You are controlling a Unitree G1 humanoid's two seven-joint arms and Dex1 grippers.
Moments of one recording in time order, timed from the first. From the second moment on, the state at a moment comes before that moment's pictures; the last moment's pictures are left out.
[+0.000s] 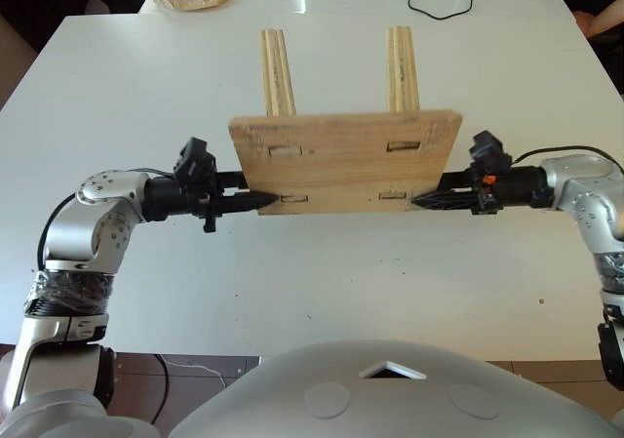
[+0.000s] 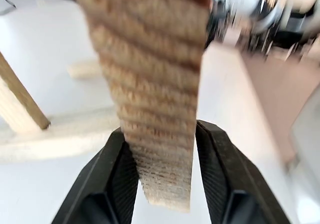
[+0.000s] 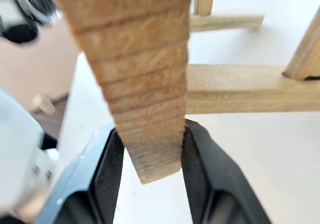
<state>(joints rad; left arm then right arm) -0.13 0.78 0.03 -0.02 -0.78 0.43 -1.34 -0.25 -0.78 0.04 -0.09 0.65 0.76 1.32</state>
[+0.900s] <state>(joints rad) -0.32 0.13 0.17 -0.22 -1.63 0.10 0.32 -0.43 -0.07 -0.04 -0.08 1.58 0.38 -0.24</state>
